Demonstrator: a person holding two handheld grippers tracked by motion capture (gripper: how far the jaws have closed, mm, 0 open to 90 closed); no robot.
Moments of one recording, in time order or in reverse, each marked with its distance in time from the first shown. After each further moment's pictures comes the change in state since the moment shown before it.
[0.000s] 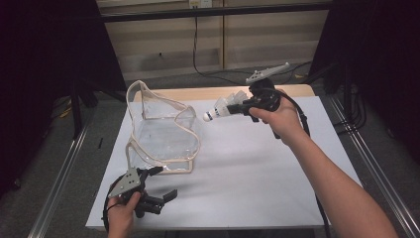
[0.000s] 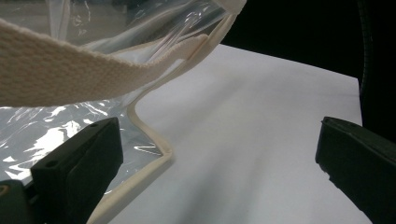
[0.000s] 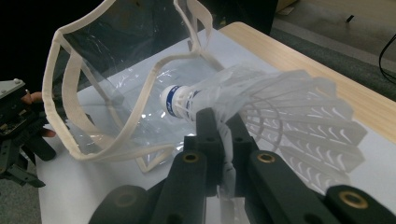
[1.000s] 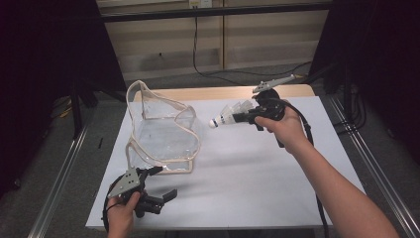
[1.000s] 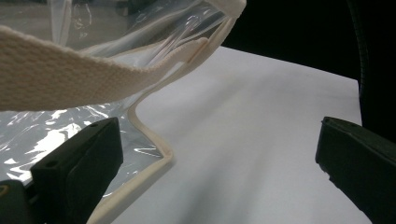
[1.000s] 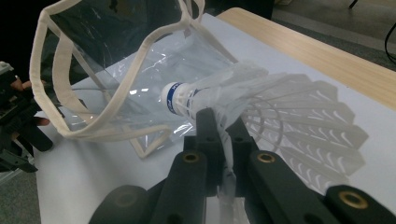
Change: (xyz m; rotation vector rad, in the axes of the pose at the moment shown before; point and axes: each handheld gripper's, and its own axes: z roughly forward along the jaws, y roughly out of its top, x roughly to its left) left arm 0.000 0.000 -0.001 -0.005 0.002 -0.004; right arm -0.010 -0.031 0.002 0.004 0.008 0.050
